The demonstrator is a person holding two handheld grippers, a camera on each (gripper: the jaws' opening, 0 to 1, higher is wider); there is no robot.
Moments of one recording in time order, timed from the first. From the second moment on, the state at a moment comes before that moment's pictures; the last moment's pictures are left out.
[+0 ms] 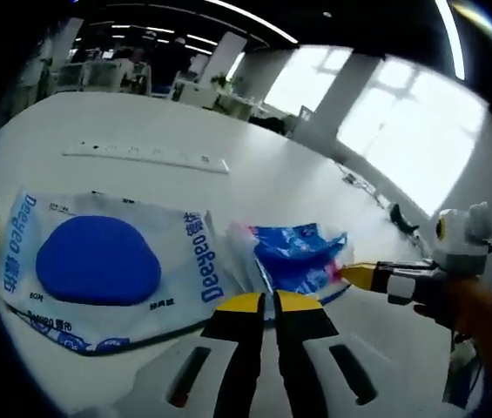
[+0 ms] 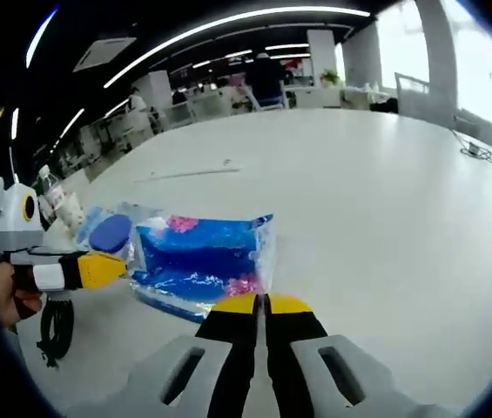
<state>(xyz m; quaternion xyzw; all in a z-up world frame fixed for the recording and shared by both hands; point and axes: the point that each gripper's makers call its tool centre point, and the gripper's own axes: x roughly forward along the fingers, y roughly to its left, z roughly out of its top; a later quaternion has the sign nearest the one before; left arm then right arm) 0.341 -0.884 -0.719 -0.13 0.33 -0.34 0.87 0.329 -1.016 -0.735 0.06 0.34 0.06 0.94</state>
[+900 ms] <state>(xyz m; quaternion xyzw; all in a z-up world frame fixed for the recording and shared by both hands) 0.321 -0.875 -0.705 -0.10 0.30 -0.38 0.87 0.343 -1.016 -0.737 0.11 0.32 0.03 0.94</state>
